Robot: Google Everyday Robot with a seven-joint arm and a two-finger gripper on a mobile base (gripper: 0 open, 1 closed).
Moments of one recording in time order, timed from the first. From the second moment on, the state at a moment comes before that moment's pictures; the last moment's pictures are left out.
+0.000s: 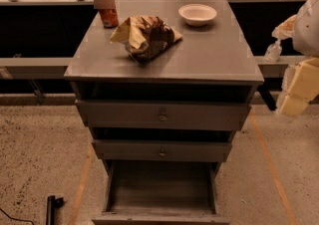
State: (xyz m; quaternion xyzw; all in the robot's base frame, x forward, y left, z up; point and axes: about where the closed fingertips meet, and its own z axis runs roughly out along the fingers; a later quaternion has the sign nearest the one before) arm 0.438 -0.217 0.976 -0.60 0.78 -0.03 0.16
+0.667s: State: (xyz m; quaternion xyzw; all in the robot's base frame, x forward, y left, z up) arm 0.474 -0.190 0.981 -0.59 0.77 0.01 0.23
